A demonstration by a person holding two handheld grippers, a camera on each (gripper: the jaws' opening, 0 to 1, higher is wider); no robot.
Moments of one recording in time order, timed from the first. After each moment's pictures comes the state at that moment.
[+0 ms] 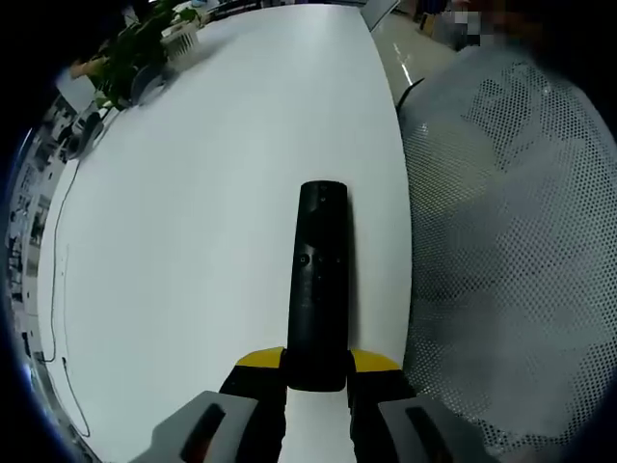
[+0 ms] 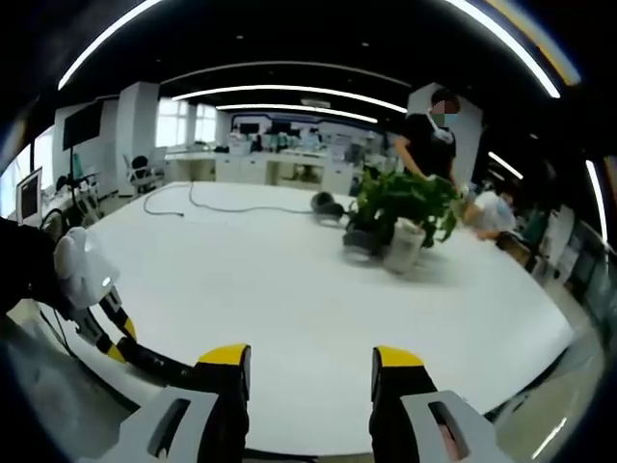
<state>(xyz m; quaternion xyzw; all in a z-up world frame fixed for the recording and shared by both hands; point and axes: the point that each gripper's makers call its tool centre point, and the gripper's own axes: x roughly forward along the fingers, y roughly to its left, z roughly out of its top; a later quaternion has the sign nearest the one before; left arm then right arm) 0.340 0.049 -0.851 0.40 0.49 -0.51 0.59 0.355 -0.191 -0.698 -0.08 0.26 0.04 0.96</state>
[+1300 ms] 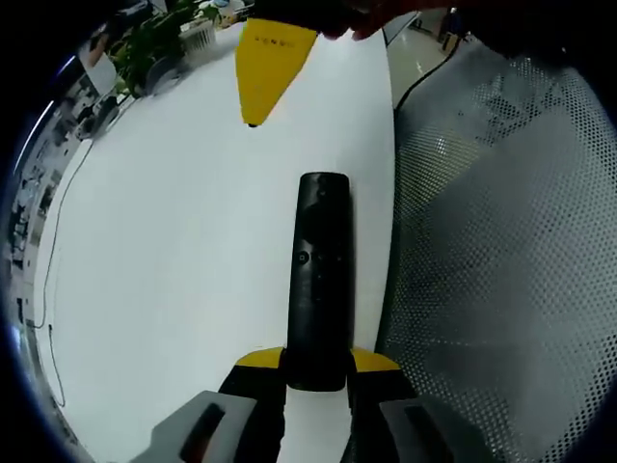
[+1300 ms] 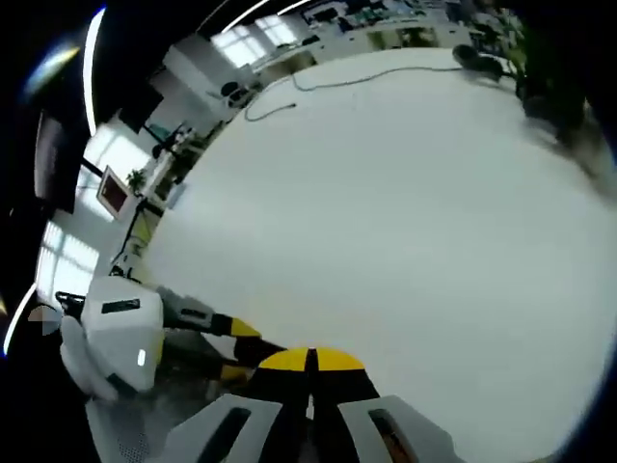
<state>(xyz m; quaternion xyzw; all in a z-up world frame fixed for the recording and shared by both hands) 0.314 0.045 -0.866 0.37 0.48 -0.48 0.63 0.366 -0.043 -0.811 0.05 0.57 0.32 0.75</state>
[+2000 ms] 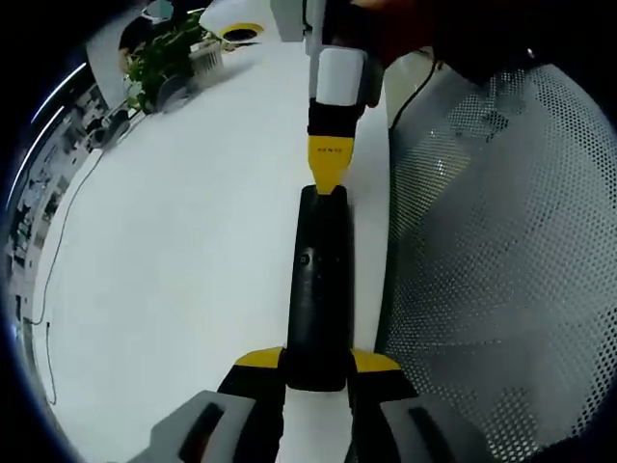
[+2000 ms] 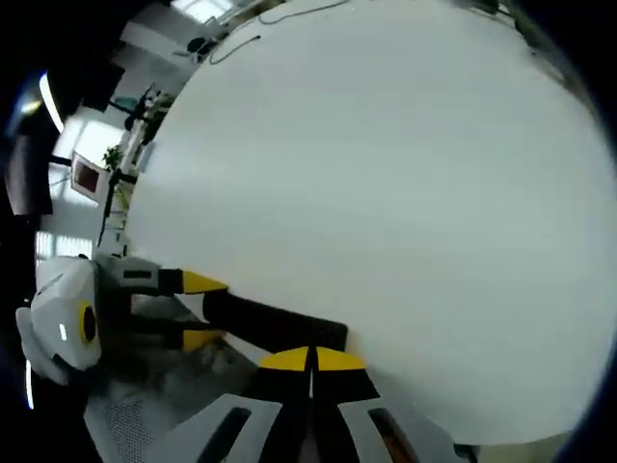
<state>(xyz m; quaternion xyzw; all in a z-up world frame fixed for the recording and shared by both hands) 0.316 0.045 -0.865 0.34 0.44 -0.51 0.66 0.338 -0.049 -0.852 0.07 0.67 0.30 0.68</state>
